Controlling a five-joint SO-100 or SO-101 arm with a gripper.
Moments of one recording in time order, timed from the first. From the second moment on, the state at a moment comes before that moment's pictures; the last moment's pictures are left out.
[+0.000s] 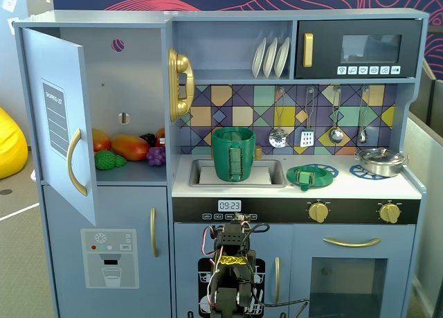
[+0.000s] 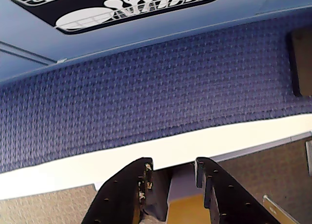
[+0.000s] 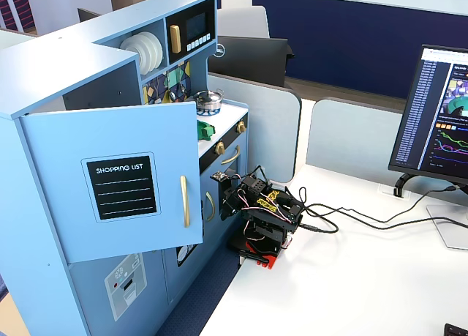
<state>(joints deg) 5.0 182.5 170.9 76.3 -85.8</state>
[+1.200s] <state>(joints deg) 39.0 146.6 145.7 1.2 -95.0</state>
